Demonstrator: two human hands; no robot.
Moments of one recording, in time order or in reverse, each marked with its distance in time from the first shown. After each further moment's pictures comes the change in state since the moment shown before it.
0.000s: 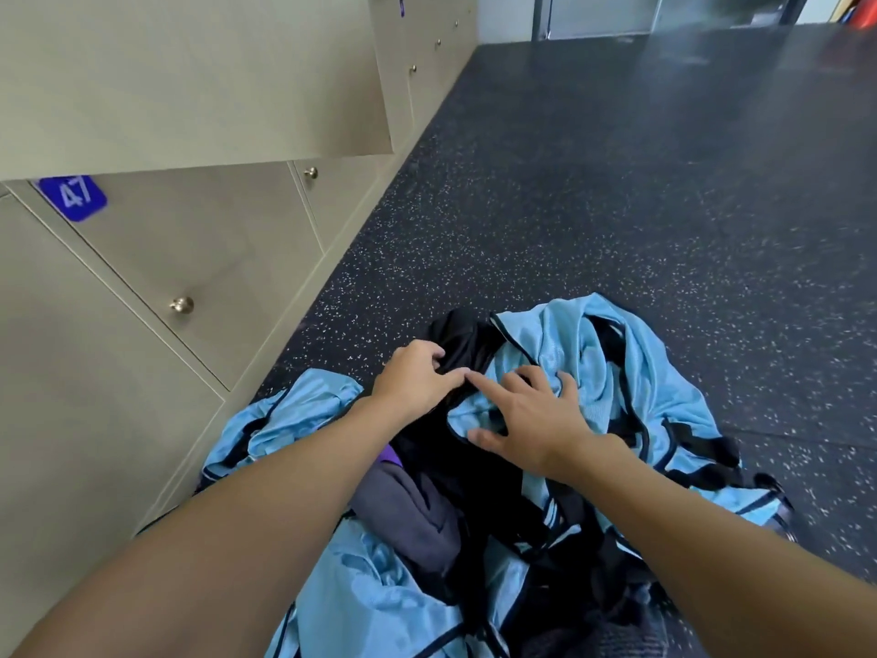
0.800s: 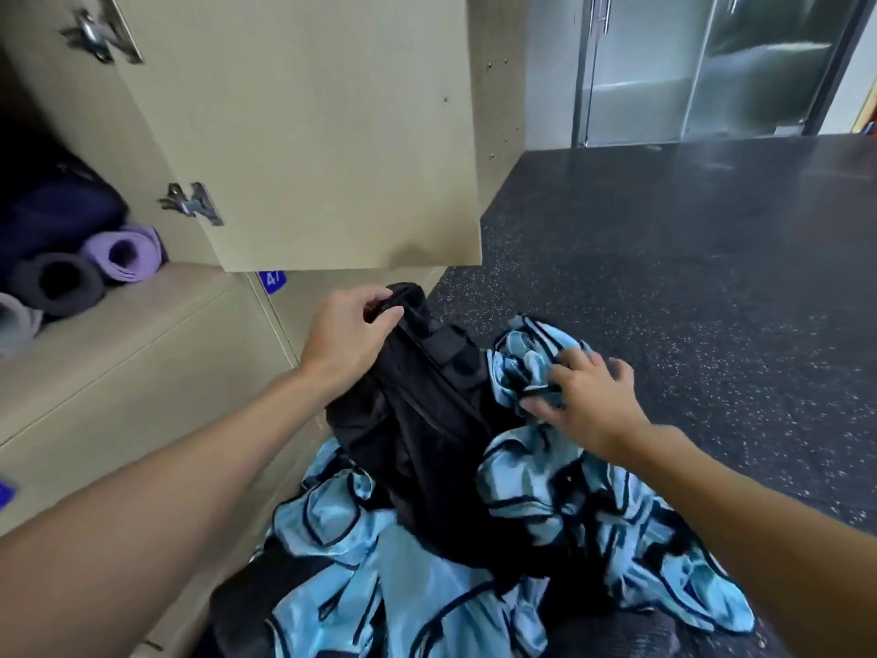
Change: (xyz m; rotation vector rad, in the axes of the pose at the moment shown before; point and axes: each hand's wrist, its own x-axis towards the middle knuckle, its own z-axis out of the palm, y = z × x) left_hand -0.166 0.021 -0.226 -0.125 0.610 0.340; right_hand -0.090 -0.052 -0.127 0.029 0.347 0.017
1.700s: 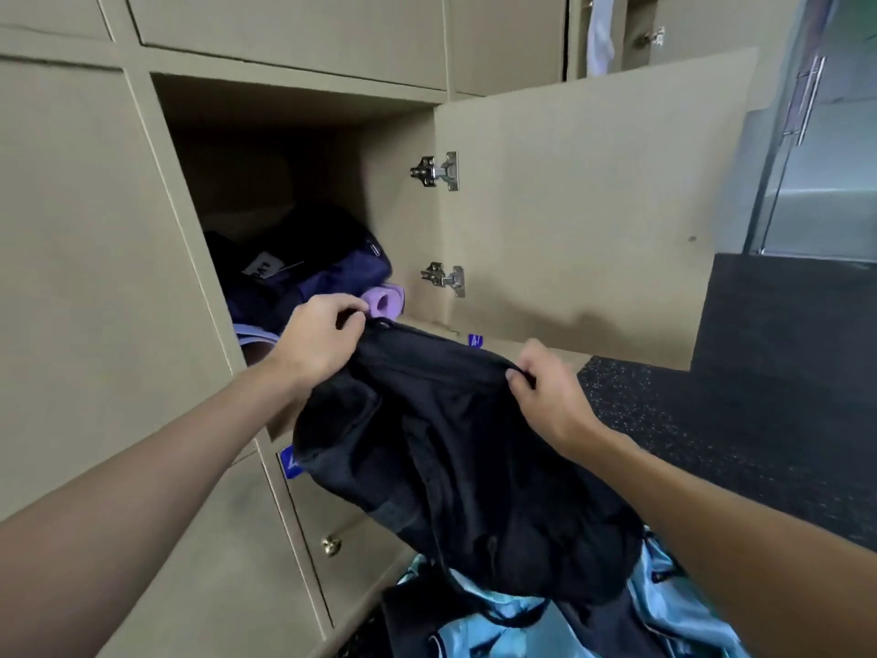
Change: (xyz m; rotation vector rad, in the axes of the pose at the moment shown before) left_hand -0.056 -0.042 -0.295 0.323 0.232 -0.263; right_hand 0.020 -0.283 -0.079 0.775 0.180 -0.357
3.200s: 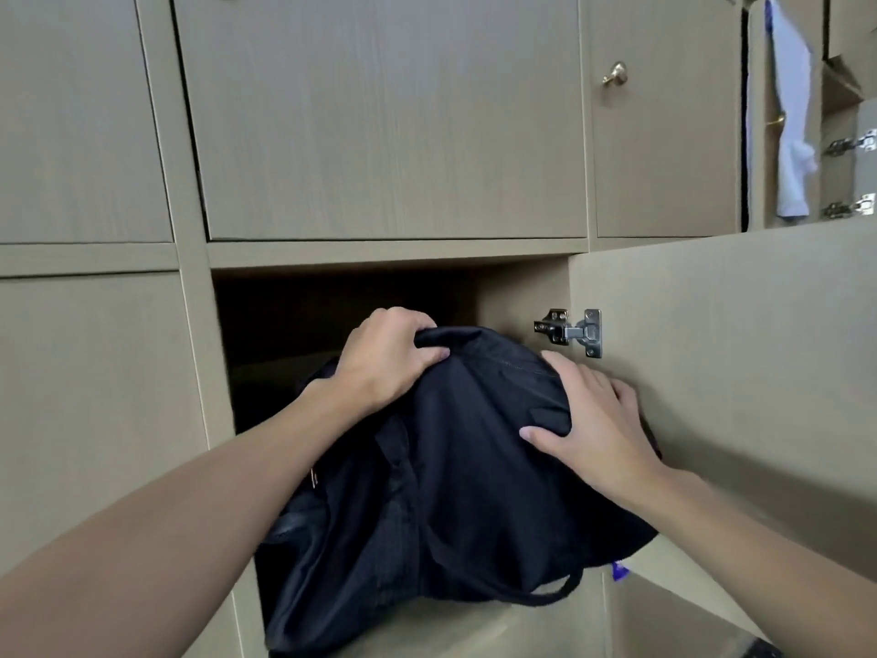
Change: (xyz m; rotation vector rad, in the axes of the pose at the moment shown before) left_hand 0.217 0.000 -0.051 0.287 0.215 0.117; right_hand 0.269 -0.053 0.051 -0.251 0.051 -0.458
